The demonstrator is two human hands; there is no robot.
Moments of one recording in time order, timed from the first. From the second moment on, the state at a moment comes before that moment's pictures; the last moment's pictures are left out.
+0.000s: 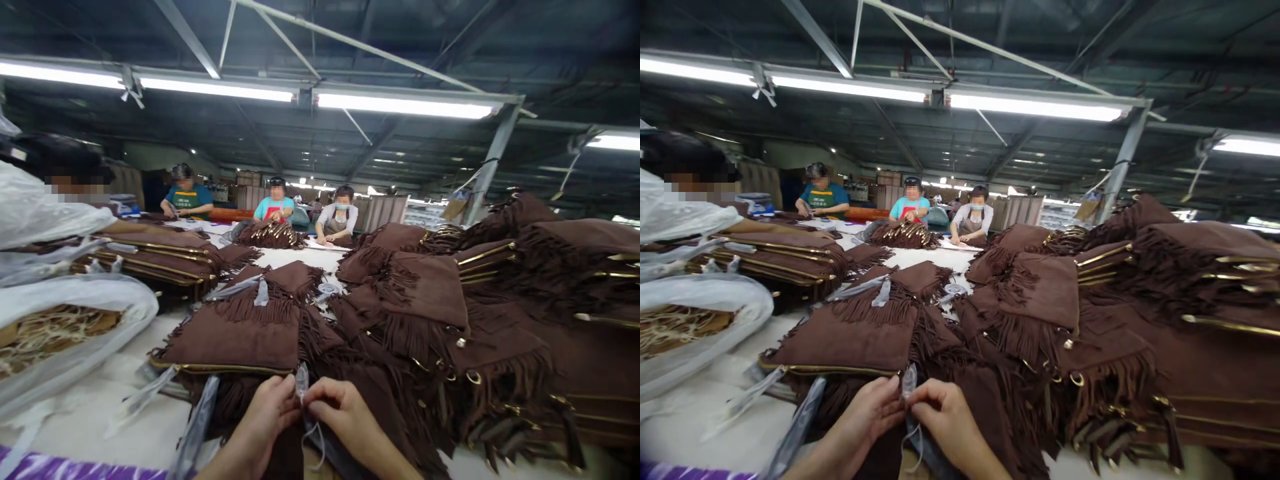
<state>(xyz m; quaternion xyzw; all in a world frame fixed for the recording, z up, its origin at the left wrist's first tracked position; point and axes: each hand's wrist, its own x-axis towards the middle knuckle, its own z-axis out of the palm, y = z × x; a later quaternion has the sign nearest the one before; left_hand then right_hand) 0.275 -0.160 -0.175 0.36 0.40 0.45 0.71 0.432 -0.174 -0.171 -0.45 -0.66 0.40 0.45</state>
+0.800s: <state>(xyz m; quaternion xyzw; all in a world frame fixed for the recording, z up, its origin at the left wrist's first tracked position) 0.220 -0.186 -0.150 0.31 0.41 0.45 0.73 0.426 -0.208 -0.127 -0.45 -0.62 0.46 0.44</state>
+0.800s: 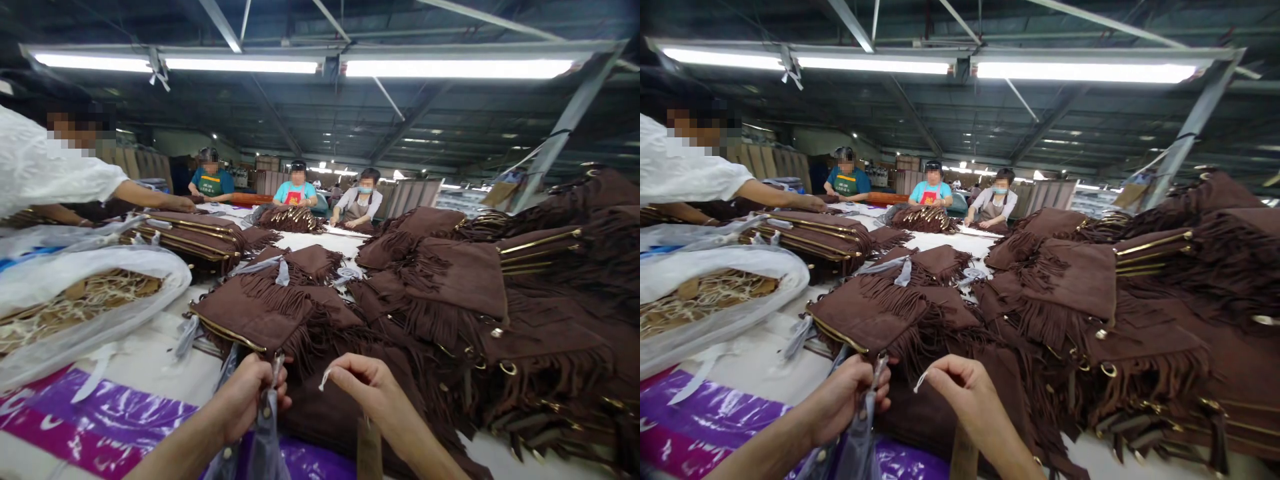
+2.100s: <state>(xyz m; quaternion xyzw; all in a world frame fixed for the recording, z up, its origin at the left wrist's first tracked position) 0.203 -0.205 -0.135 0.45 0.45 0.31 0.71 0.369 -0.204 -0.161 -0.45 -0.56 0.45 0.54</state>
